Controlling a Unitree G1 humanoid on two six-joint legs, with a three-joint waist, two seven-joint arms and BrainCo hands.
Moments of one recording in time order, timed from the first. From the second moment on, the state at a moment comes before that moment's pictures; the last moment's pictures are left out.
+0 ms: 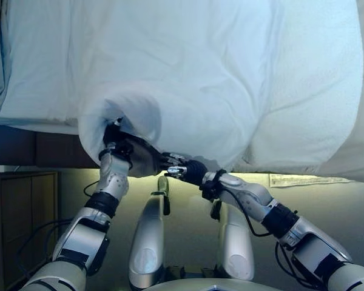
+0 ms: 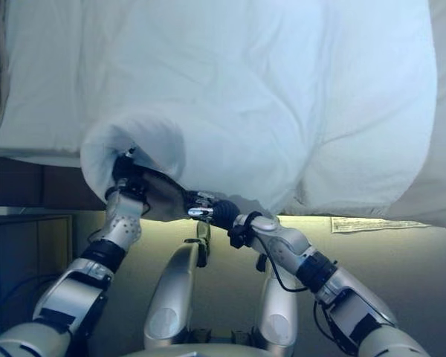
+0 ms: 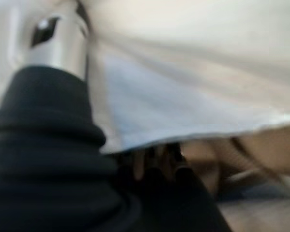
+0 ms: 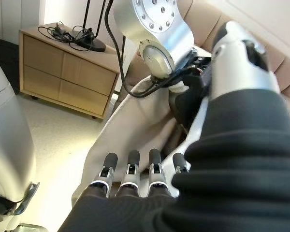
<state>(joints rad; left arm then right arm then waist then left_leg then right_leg) -0.58 0.39 -0.25 0.72 -1.24 -0.41 0.14 -0.52 -0.41 0.72 0.18 0.99 0.31 0.13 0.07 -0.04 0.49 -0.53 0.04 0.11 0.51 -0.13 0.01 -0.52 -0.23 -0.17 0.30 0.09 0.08</state>
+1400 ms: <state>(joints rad) -0.21 0.20 0.14 0.93 -1.63 -0.34 -0.01 -0.26 -0.64 0.51 0.03 0.95 0.32 0.16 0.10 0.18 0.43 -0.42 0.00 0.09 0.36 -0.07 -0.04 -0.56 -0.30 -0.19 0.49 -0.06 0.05</state>
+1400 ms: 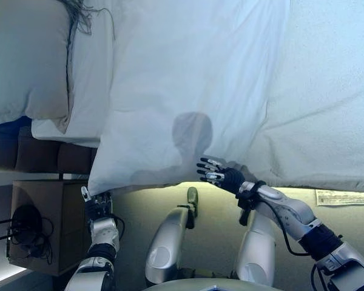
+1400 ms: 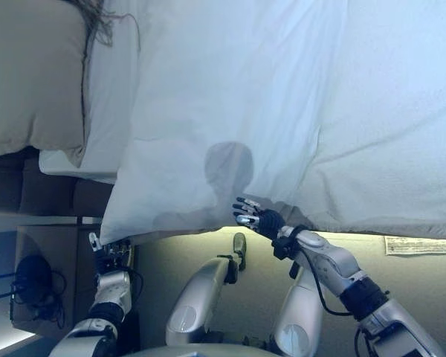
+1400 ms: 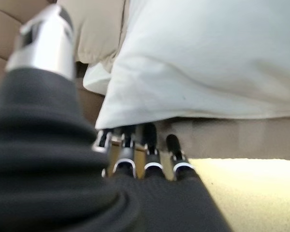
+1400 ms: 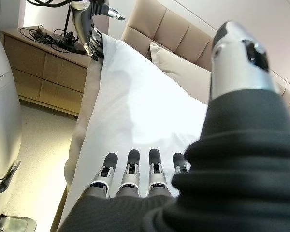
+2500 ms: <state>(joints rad) -0.11 0.22 0.23 1.19 -1.55 -0.19 -0.03 -0.23 -0.59 0.48 0.03 0.95 0.33 0.17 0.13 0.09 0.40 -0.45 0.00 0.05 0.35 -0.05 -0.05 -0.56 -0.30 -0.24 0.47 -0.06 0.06</state>
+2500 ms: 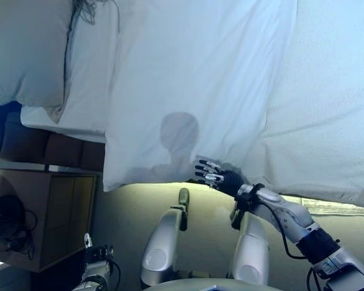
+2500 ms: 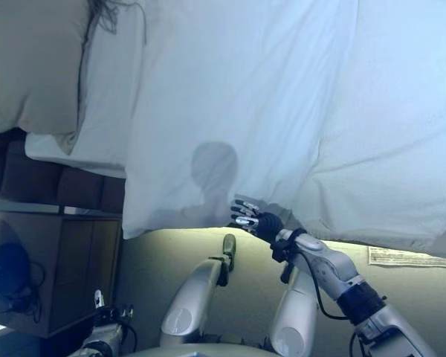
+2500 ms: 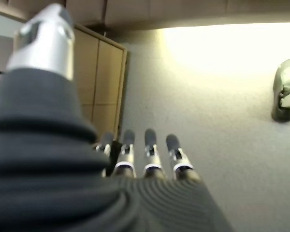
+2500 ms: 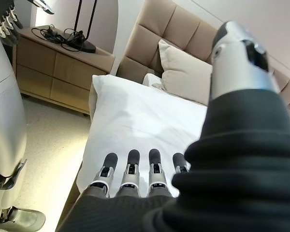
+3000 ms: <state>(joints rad) -0.08 0.24 0.11 0.57 -1.30 -0.42 -0.05 -0.07 -0.45 0.37 0.06 0.85 0.06 0.18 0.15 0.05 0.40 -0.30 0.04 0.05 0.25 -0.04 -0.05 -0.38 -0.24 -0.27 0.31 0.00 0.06</state>
